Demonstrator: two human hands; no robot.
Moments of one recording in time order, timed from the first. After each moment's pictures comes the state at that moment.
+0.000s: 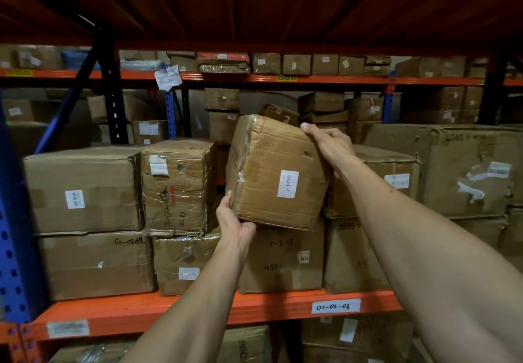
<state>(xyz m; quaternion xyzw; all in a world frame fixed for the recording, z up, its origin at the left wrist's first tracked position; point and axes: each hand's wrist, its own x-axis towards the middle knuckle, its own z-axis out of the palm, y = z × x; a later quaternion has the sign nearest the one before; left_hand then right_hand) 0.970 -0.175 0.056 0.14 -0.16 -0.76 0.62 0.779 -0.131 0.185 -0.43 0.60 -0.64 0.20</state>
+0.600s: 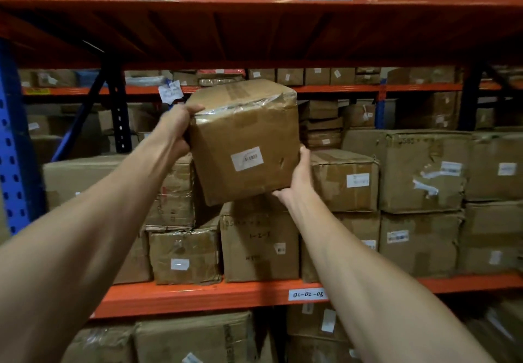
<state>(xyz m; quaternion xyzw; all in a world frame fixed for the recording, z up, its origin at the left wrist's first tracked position) 1.020 -0.061 0.246 0.35 -0.50 -0.48 0.63 0.798 -0.075 0.140 -0.23 0.30 -0.76 0.53</state>
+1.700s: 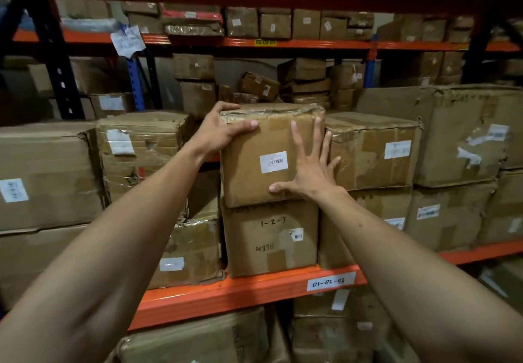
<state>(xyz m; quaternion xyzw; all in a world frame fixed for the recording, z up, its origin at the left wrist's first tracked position) 0.993 -0.268 0.152 0.32 -0.73 -0.38 0.47 0.786 -0.182 0.074 -0.62 0.72 -0.29 -0.08</state>
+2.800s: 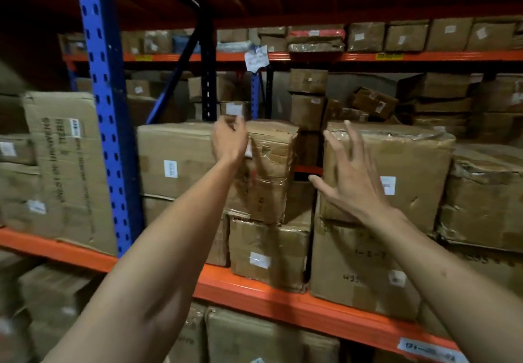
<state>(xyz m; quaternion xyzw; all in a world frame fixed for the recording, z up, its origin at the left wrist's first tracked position) 1.146 -0.276 0.145 0.52 -0.50 -0.12 0.68 0.890 -0.215 0.098 -0.75 0.47 -0.40 -0.23</state>
